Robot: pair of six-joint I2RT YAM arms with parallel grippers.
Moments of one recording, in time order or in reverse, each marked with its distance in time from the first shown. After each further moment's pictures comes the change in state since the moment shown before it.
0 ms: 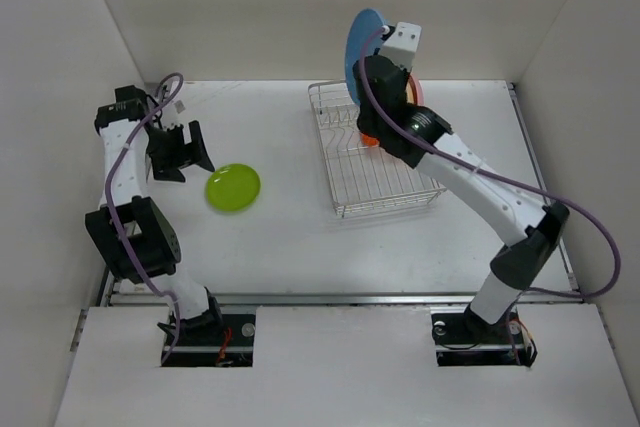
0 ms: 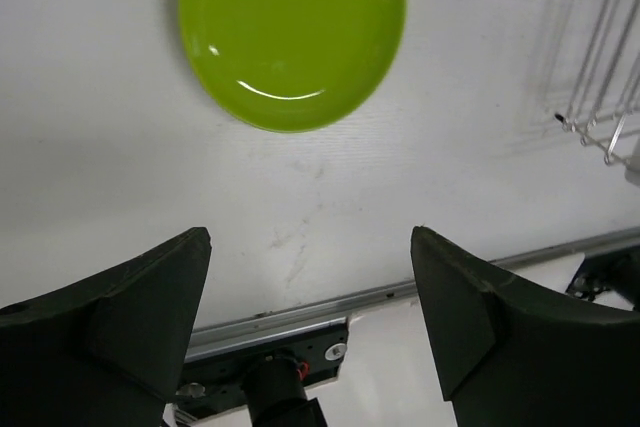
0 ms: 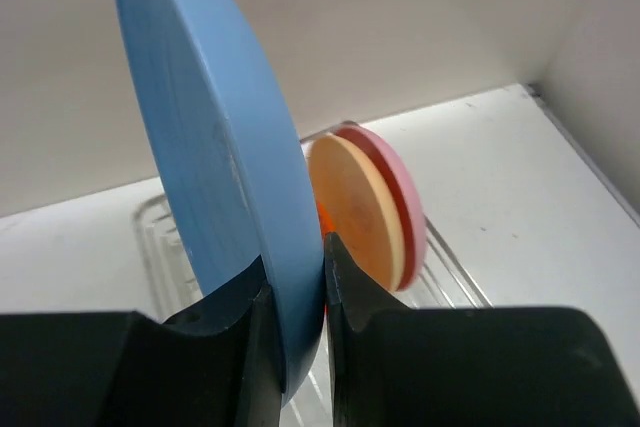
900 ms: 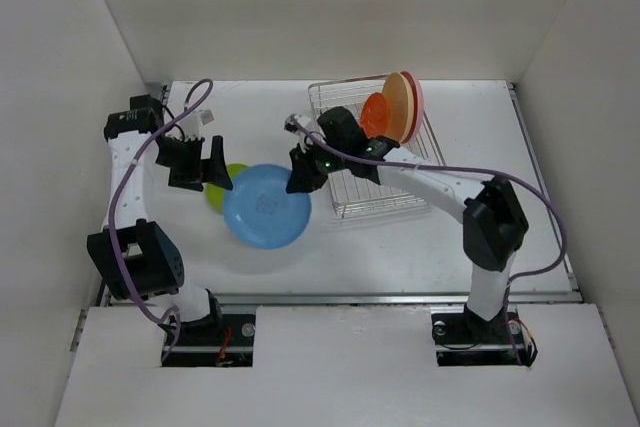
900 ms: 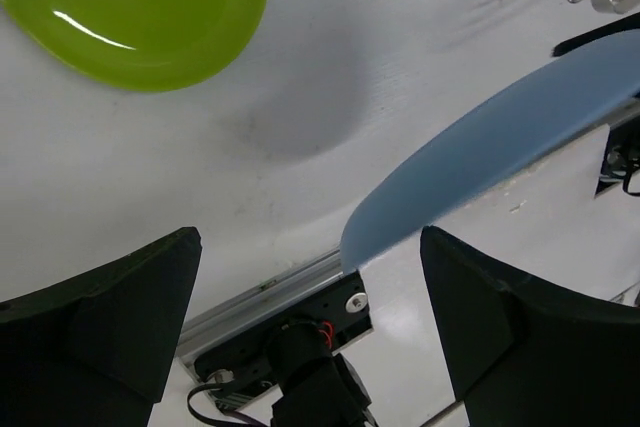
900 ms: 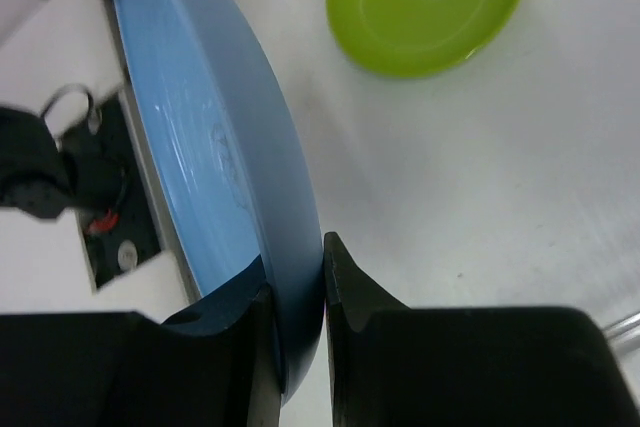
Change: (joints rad) left arm -0.101 -0.150 -0.092 -0.130 0.177 0.270; right arm 0.011 0.098 -0.334 0.108 -1.618 -0.108
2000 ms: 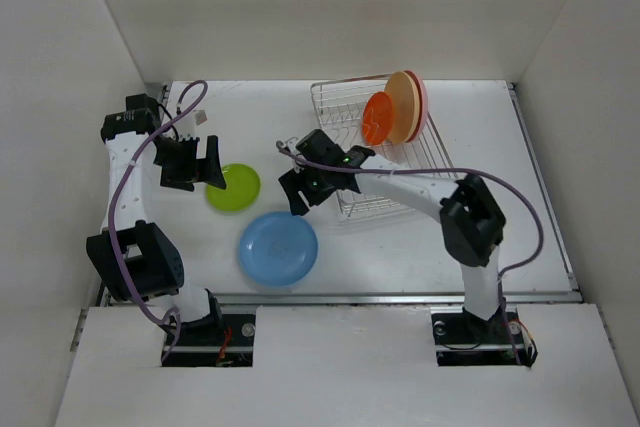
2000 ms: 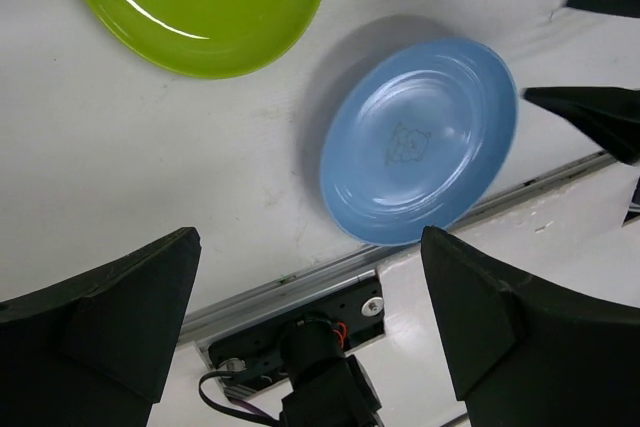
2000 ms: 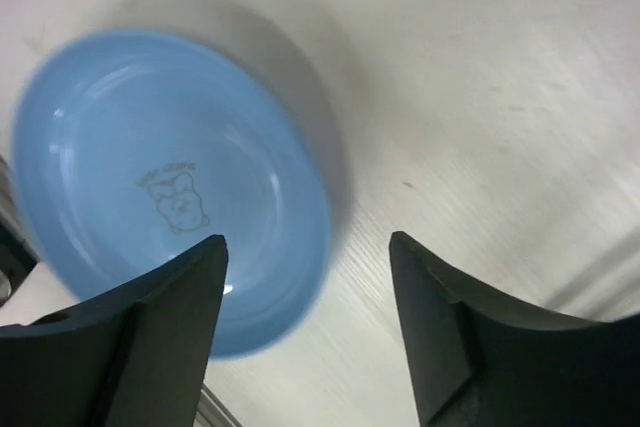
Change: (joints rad) left arm 0.026 -0.008 0.000 0.032 -0.101 -0.039; right arm 0.078 0.198 0.088 -0.276 0.315 0.018
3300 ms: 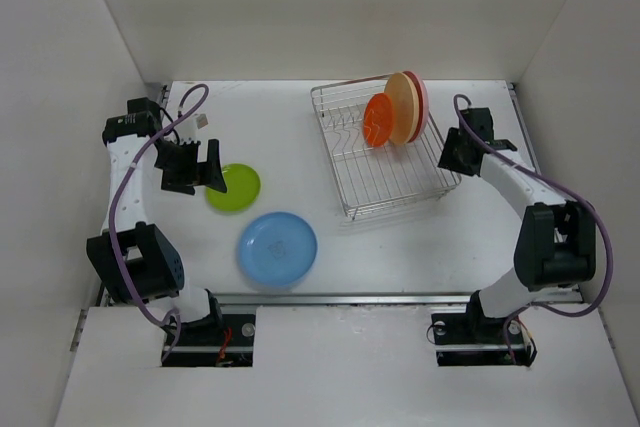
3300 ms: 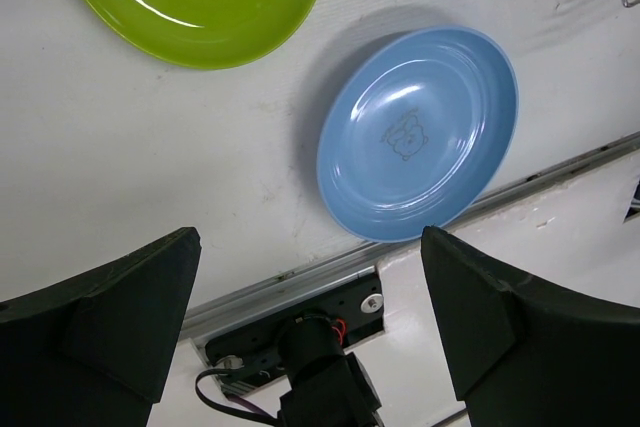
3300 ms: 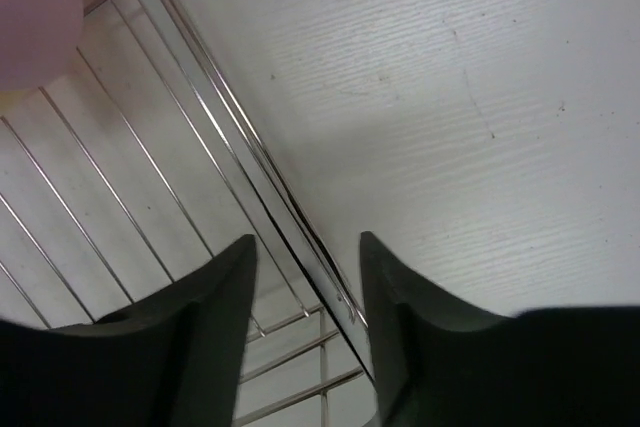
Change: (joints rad) left arm 0.000 -0.013 -0.035 0.007 -0.004 0.002; right arm -0.790 -0.463 -0.524 0.124 0.361 0.175
